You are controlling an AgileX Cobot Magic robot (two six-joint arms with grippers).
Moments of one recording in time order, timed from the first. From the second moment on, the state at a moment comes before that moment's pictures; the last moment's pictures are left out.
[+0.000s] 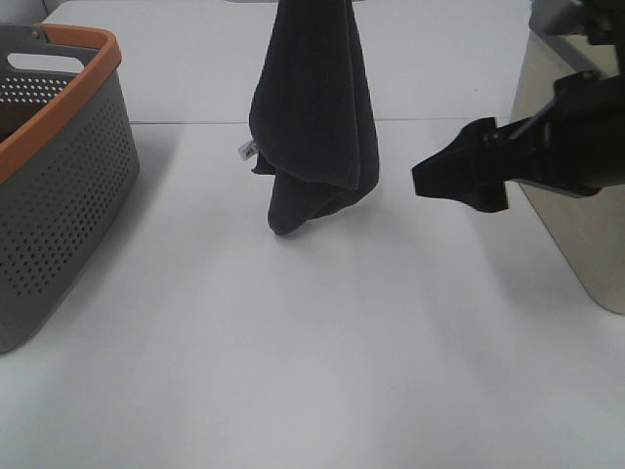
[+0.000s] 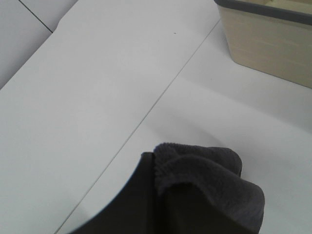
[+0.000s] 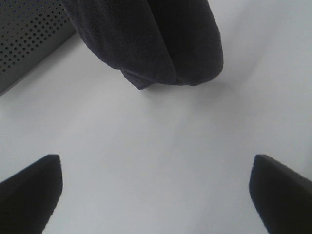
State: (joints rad) left arm -0.67 1.99 -2.38 0.11 1.11 0.33; right arm 0.27 1.23 -0.68 0.92 0.38 -0.88
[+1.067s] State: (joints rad) left arm -0.67 2.04 -2.38 0.17 1.05 0.01; right arm 0.70 1.58 -1.00 1.09 -0.20 -0.70
